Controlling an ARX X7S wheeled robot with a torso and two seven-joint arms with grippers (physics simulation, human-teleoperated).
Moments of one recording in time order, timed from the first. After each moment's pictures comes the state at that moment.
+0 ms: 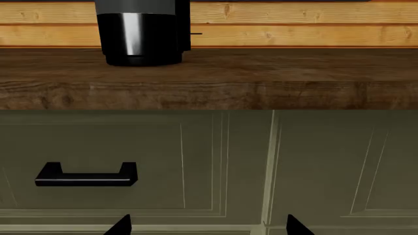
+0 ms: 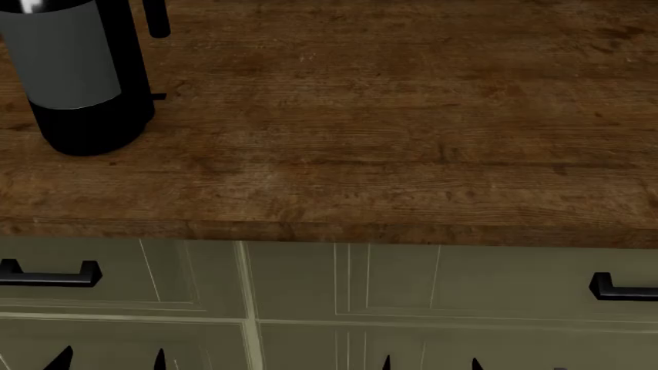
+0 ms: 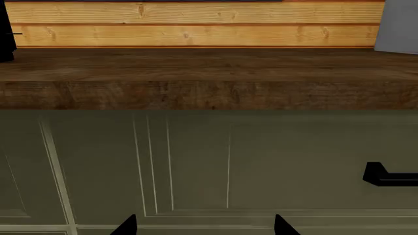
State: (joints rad) left arm 0.00 0.00 0.00 0.00 0.00 0.00 0.00; right arm 0.00 0.00 0.00 0.00 0.00 0.00 0.00
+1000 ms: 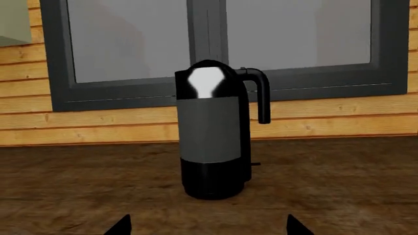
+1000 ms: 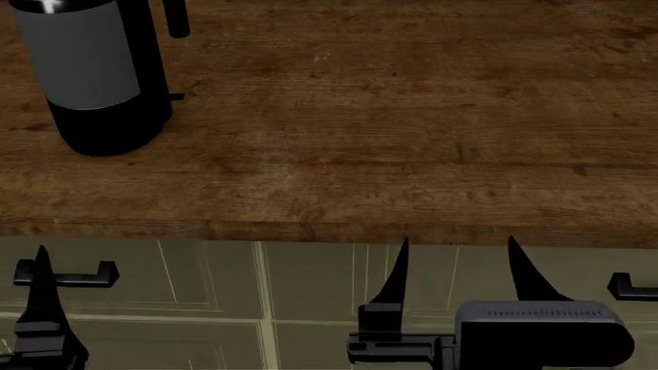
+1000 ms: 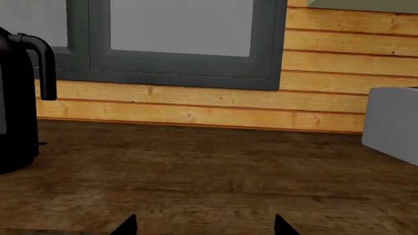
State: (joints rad) left arm -0.02 -0.15 -0.03 0.73 -0.07 -0.51 -0.15; right arm 0.17 0.12 -0.06 -0.52 0.08 0.49 0.10
